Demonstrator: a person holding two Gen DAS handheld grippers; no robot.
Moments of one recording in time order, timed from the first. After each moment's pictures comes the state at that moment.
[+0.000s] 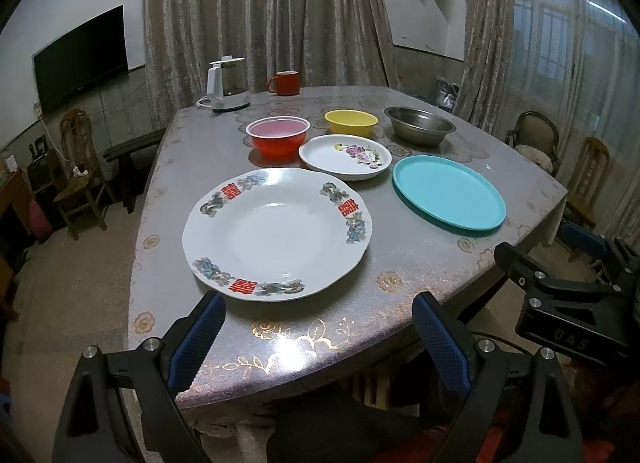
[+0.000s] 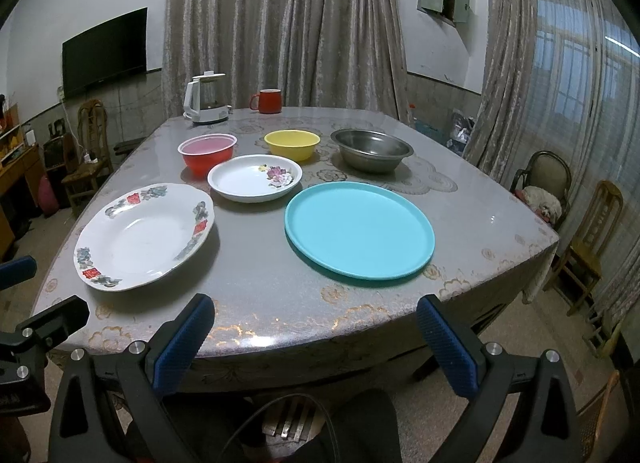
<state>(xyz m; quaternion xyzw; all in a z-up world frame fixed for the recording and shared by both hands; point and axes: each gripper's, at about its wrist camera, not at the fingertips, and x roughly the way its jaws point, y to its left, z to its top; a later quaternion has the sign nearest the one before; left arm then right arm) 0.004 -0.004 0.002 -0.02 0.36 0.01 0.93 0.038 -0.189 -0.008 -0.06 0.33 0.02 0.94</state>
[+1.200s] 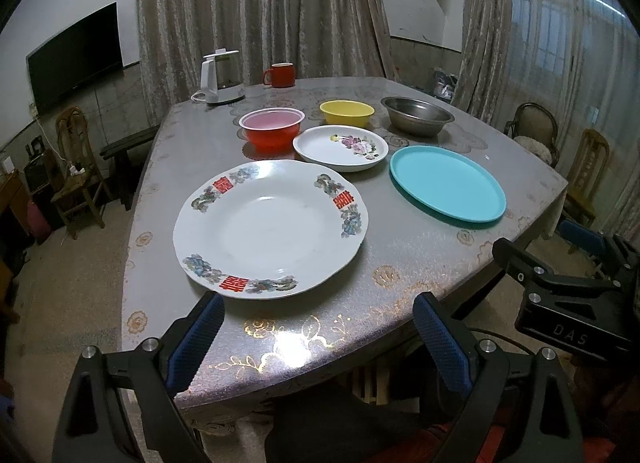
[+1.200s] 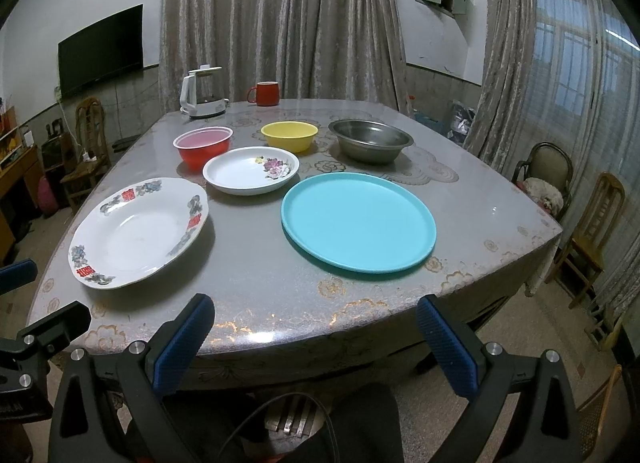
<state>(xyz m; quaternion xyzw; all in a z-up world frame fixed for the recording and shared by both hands) 0.011 -0.010 -0.006 -0.01 0.37 0.01 0.93 0.042 -0.194 -0.011 -0.06 0.34 0.01 0.94</state>
